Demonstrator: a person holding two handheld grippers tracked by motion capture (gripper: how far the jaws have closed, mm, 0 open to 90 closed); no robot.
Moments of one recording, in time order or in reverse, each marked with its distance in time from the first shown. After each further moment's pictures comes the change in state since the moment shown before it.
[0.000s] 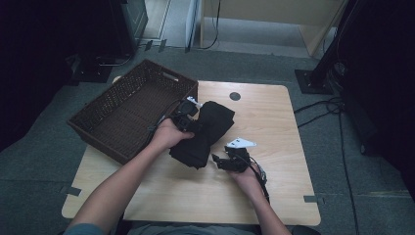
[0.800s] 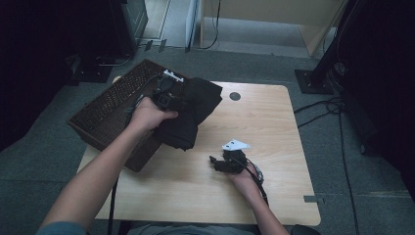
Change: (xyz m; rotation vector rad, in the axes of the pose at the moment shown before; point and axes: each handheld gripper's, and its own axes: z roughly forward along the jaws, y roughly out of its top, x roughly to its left) left arm 0.026 0.027 -0.089 -0.090 0.056 -0.050; right arm 0.009 -0.002 0.008 0.021 -0.041 -0.070
